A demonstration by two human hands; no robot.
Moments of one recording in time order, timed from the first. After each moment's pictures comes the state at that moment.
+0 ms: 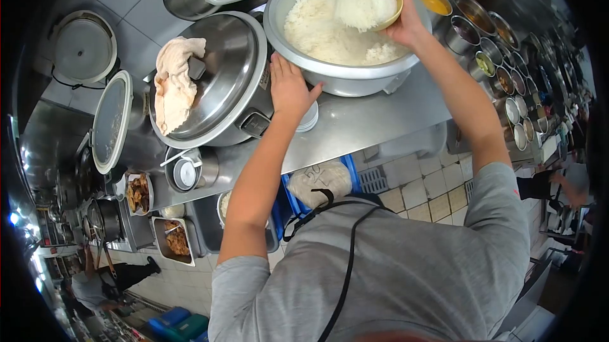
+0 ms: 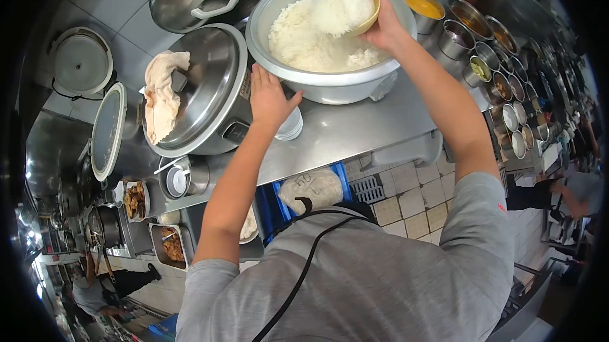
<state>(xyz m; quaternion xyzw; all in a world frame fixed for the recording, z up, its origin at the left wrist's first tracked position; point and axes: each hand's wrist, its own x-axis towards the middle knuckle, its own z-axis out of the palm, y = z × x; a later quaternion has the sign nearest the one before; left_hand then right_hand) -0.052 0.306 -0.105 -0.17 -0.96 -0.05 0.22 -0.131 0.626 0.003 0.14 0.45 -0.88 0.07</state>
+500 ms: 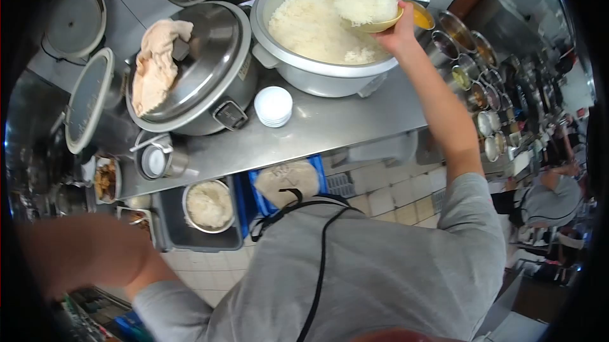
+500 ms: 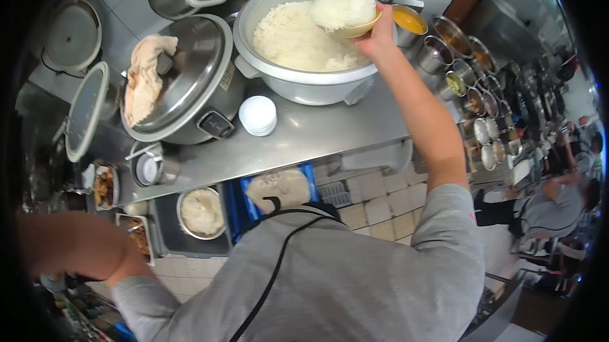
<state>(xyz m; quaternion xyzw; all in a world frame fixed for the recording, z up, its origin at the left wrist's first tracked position) 0.162 0.195 0.284 -0.38 -0.72 -0.31 0.49 -0.102 0.624 0.024 0.15 0.38 -0.91 -0.01</state>
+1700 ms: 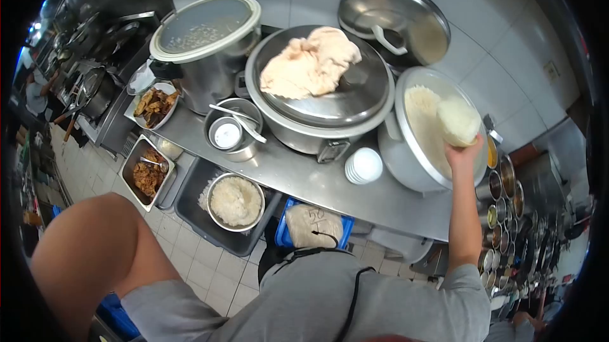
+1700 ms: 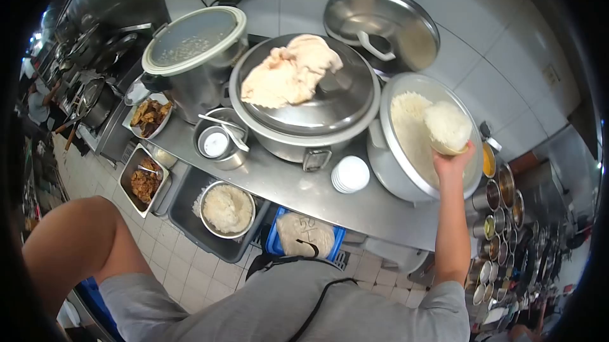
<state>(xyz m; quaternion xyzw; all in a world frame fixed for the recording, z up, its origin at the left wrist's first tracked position) 0.285 0.059 0.285 -0.52 -0.60 -0.24 0.57 -0.123 0.515 0.003 0.15 0.37 -0.92 -0.04</state>
